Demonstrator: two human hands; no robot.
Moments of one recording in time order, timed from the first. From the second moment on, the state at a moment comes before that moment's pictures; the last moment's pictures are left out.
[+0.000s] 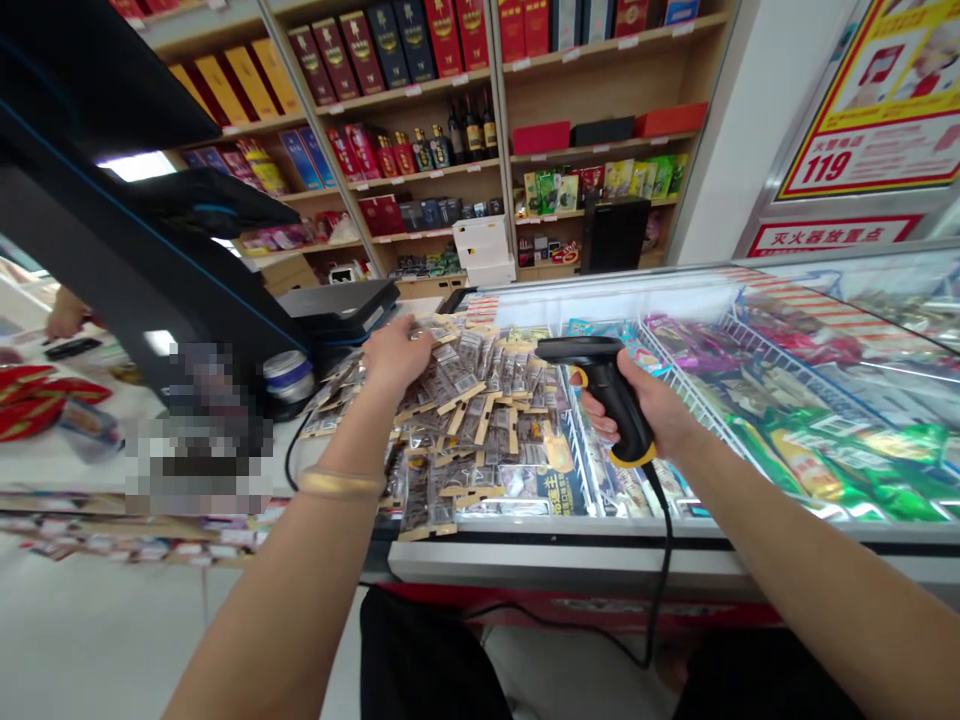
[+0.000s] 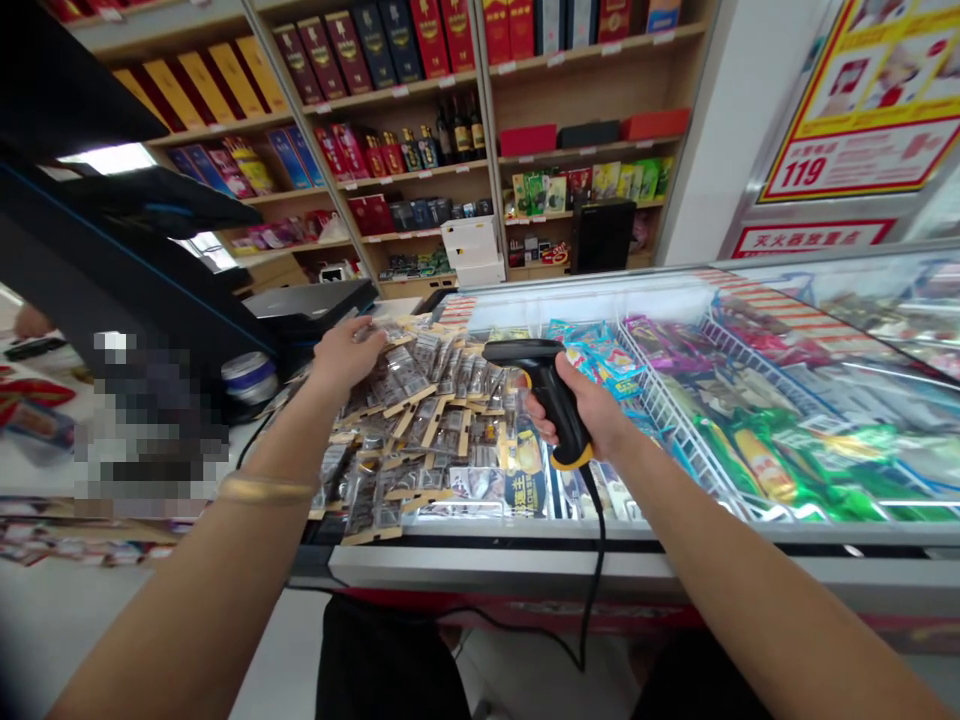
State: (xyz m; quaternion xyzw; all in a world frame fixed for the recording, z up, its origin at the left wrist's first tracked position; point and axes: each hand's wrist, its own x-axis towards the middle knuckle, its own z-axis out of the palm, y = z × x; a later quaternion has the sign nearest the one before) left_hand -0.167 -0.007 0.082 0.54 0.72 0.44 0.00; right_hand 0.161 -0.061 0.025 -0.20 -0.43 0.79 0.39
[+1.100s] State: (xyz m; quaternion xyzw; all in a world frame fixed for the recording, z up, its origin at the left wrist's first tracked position) left_hand 0.042 -0.053 0.011 0.79 0.36 0.50 -0.05; right_hand 0.228 -0.043 0.000 -0.31 -0.34 0.73 0.51
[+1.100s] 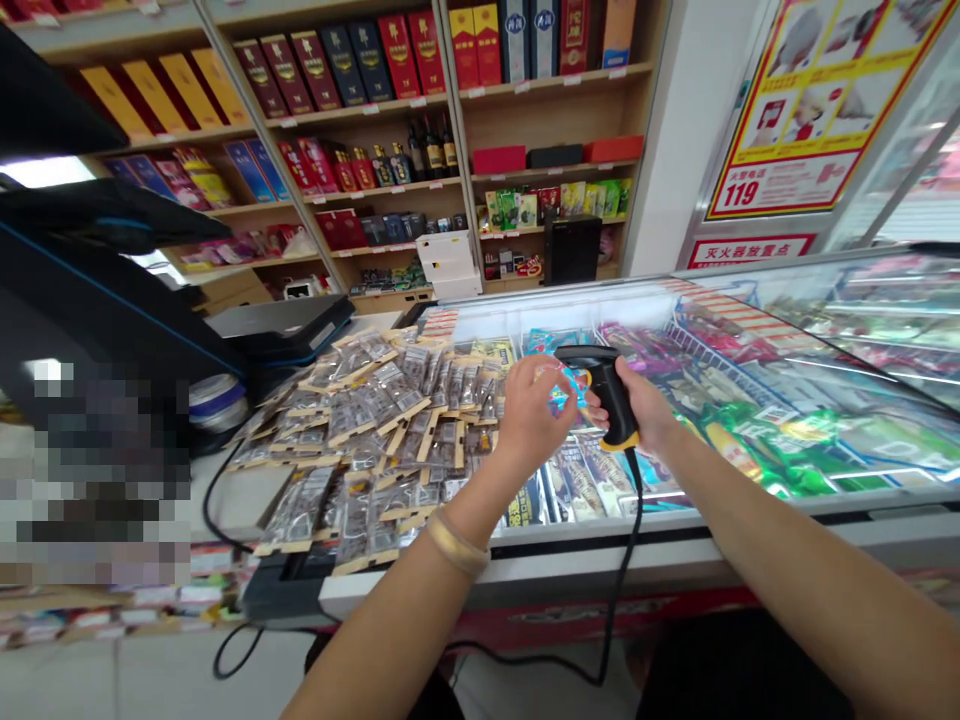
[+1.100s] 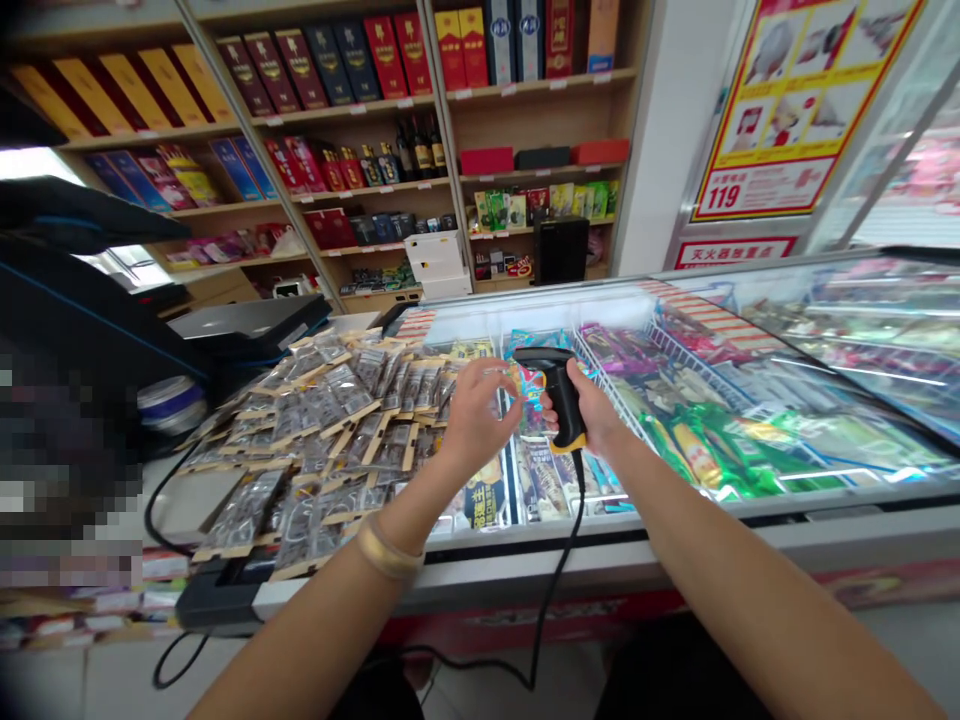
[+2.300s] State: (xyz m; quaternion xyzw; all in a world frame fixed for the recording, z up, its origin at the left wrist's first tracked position) left_hand 0.030 -0.071 0.013 0.82 0.40 0.41 -0.09; right_hand 0.217 -0.053 0.005 -0.34 -0.33 0.74 0.48
